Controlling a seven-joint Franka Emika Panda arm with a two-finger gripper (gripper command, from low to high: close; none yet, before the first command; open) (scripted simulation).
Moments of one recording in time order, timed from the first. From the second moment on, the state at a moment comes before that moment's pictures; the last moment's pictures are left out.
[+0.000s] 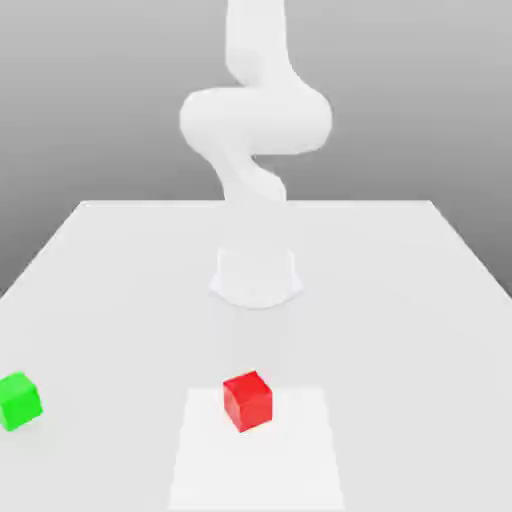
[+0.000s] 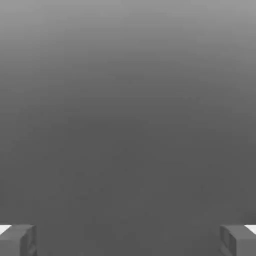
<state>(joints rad) 0.01 -0.73 -0.02 -2.36 -0.01 2.35 0.75</state>
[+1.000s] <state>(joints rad) 0.05 0.20 -0.05 -2.83 0.09 3.03 0.19</state>
